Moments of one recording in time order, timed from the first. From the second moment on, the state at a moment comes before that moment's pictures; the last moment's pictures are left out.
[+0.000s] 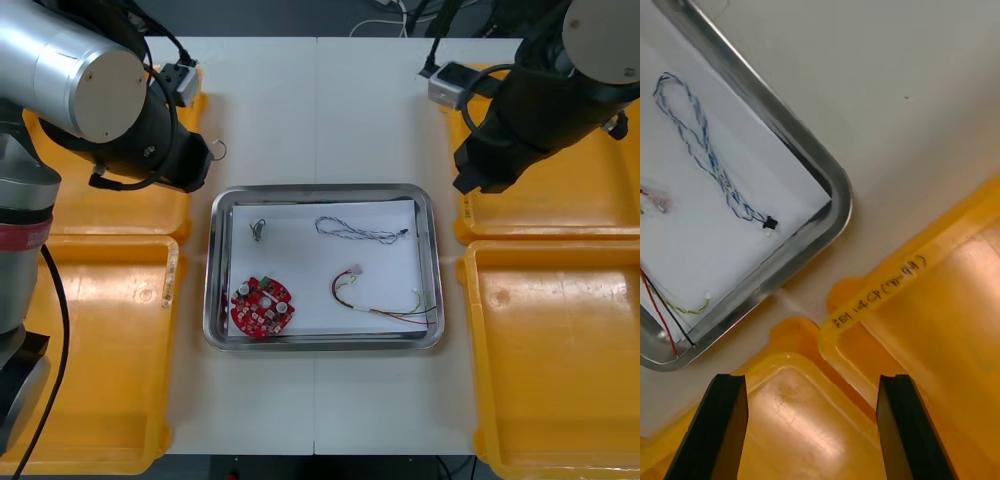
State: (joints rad) right arm -0.88 -0.68 0.27 -1.84 -0.91 1.92 1.63; left arm -0.72 0.45 -0.13 -1.91 0.47 1.91 -1.36
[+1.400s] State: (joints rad) right arm -0.48 -0.81 -0.14 -1.91 -0.85 1.92 1.22; left arm -0.77 0.37 -0.56 -1.72 0.45 1.71 -1.09
